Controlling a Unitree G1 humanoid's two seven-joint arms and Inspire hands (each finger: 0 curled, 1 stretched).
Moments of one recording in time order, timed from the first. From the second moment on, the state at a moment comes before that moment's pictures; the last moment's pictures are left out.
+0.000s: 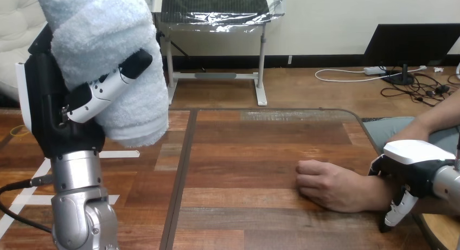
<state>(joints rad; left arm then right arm) -0.13 -0.01 0.18 -0.09 -0.28 -0.42 -0.05 -0.34 -0.83 0.31 0.46 -0.71 -0.12 0.39</state>
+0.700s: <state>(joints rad) -0.13 -0.01 0.18 -0.11 -0.28 -0.40 -0.05 -0.36 -0.82 0.32 0.50 -0.71 -0.14 0.34</state>
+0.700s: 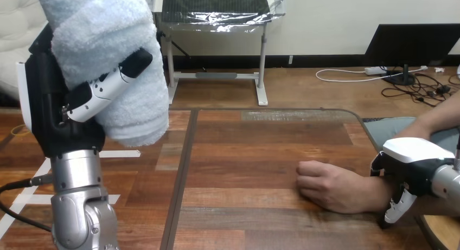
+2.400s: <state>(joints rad) -0.13 -0.01 0.18 -0.12 -0.28 -0.40 -0.05 -0.38 -0.81 0.32 0.55 -0.71 -0.16 0.33</state>
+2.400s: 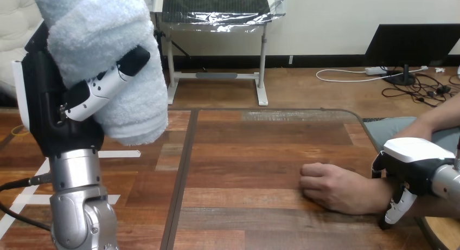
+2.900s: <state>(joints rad) -0.13 -0.01 0.18 -0.12 -0.27 -0.41 -0.05 -0.38 -0.81 0.32 0.55 -0.71 -0.16 0.33</state>
